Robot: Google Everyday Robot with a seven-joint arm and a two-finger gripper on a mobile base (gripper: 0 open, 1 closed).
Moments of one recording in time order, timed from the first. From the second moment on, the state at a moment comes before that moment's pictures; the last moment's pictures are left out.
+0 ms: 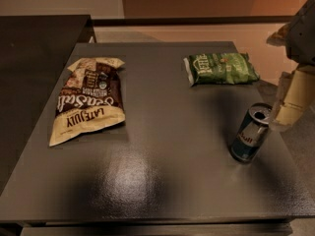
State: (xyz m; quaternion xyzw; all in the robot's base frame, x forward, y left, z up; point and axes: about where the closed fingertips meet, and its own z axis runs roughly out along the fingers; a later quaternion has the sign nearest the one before) arm 0.438 -0.217 0.976 -0.60 0.78 -0.03 0.16
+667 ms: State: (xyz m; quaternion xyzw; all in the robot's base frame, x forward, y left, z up) arm 0.445 -0.190 0.976 -0.64 0.75 -0.02 0.16
